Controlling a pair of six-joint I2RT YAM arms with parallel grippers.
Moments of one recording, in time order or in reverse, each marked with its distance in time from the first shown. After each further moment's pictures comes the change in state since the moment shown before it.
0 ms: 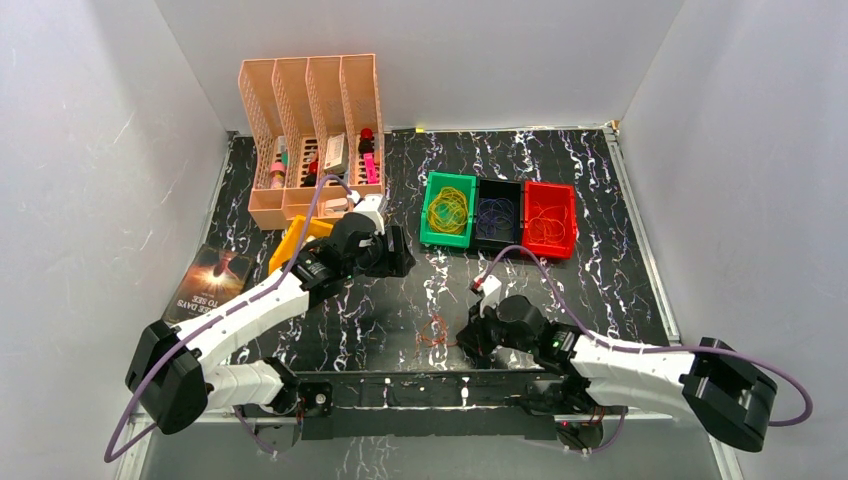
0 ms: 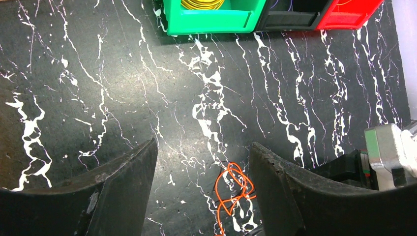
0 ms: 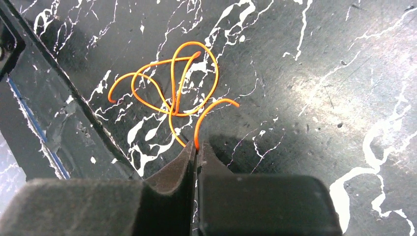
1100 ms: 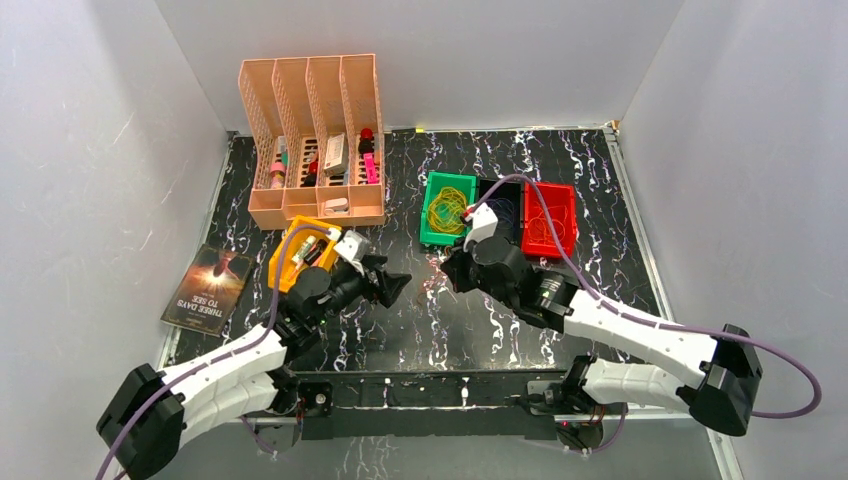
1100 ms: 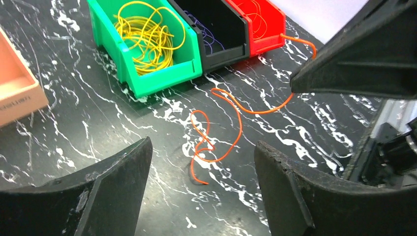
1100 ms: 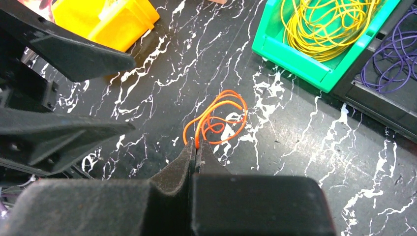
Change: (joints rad) left arm 0.001 -0.317 -0.516 0.721 0.137 0.271; right arm 0.000 0.111 0.613 -0.412 0.334 0.028
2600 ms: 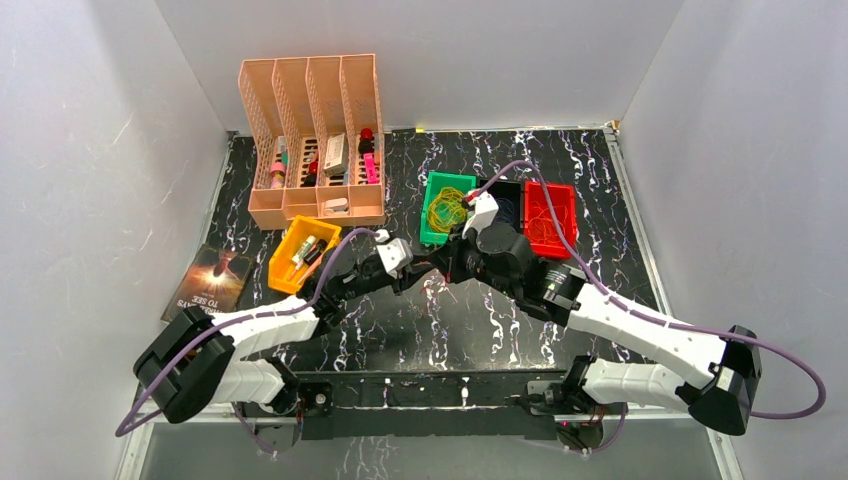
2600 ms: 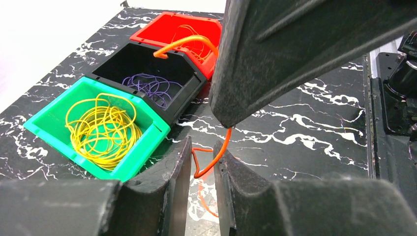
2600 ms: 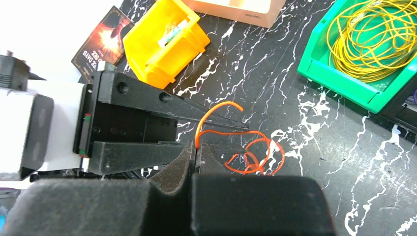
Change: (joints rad) left arm -0.026 0.378 0.138 0.347 0.359 0.438; right arm 0.000 0.023 0.130 -0.014 -0.087 0.104
